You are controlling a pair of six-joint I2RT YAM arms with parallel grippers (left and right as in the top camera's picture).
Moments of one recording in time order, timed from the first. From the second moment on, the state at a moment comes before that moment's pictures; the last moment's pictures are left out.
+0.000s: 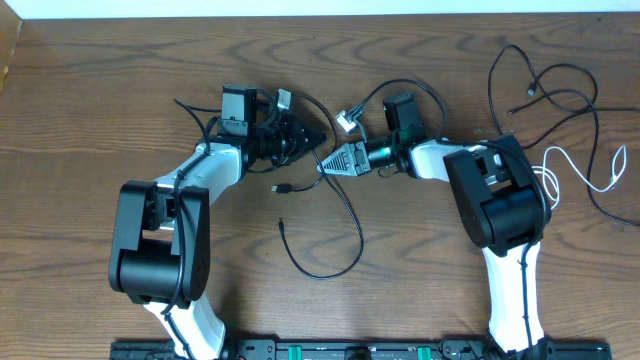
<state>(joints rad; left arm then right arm) -0.14 1.90 1.05 -0.03 0.89 -0.75 0.37 2.30 1.25 0.27 -1.35 0.45</state>
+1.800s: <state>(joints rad) -0.10 1.90 1.05 -0.08 0.85 -0.80 0.44 2.30 1.25 0.39 -1.06 0.81</state>
